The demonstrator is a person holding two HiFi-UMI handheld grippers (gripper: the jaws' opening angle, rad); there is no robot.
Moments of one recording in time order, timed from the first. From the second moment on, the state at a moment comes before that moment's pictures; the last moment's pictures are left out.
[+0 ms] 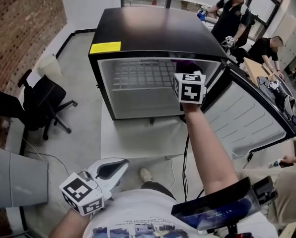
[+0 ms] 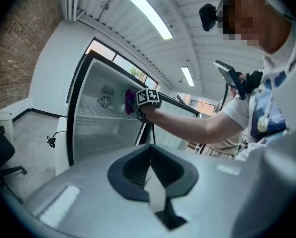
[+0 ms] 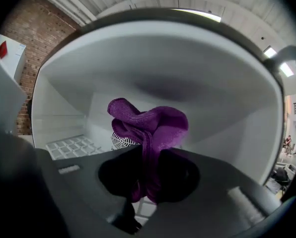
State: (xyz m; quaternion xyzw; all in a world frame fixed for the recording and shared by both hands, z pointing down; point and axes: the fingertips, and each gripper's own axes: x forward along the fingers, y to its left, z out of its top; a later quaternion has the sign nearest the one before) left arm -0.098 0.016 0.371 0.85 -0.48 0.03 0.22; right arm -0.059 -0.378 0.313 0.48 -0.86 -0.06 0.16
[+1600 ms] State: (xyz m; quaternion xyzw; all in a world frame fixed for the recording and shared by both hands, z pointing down) left arm -0.136 -0.005 0.378 0.81 -0.54 0.02 0.24; right arm -0.284 -0.310 0.367 0.23 -0.95 -0.02 0.23
